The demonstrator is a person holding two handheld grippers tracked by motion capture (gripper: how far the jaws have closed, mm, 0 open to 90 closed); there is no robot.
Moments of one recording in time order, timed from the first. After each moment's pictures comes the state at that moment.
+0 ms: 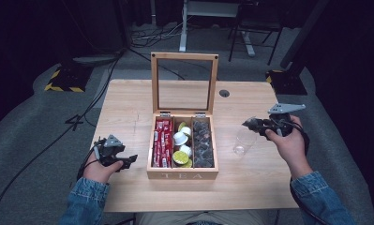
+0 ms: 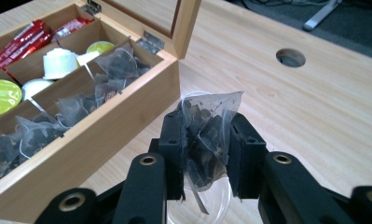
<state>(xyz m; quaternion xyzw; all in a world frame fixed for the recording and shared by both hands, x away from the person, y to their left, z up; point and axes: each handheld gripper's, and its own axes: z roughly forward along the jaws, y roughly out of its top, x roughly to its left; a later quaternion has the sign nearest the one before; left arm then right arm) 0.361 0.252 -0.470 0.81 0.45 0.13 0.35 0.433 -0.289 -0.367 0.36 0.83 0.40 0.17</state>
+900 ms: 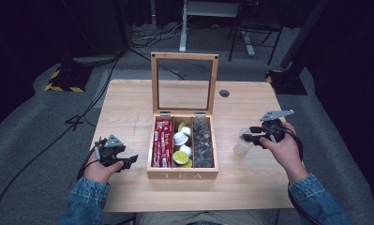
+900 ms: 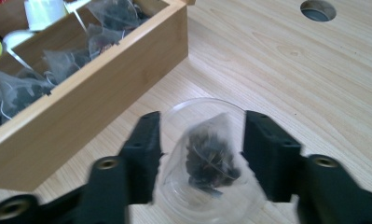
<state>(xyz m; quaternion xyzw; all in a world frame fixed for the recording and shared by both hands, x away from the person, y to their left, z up) 0.361 0.251 -0.470 0.82 0.44 0.13 0.35 0.433 -0.282 -0.396 0.36 0.85 0.35 0.13</state>
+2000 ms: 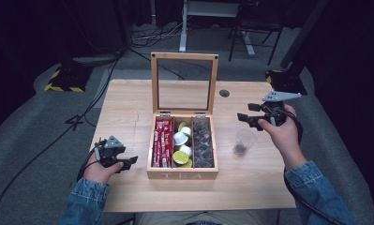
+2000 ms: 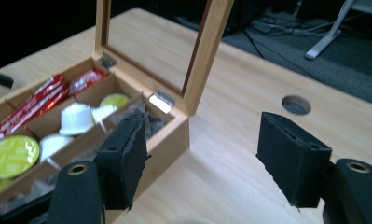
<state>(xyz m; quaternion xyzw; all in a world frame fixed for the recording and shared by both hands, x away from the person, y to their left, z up) 0.359 0.252 -0.473 0.82 0.44 0.13 0.35 0.451 -0.262 -0.340 0.34 0.81 0.45 0.18</state>
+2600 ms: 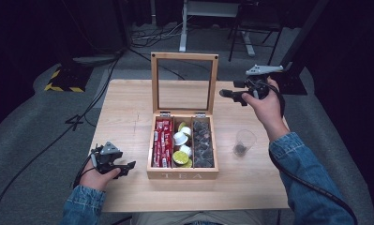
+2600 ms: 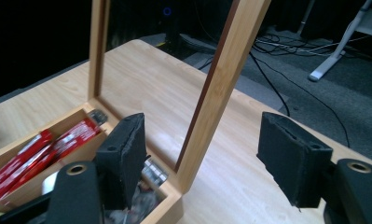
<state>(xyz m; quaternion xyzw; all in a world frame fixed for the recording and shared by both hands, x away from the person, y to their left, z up) 0.344 0.260 -0.485 0.81 0.45 0.12 0.36 0.514 -0.215 -0.306 0.33 0.80 0.47 0.18</state>
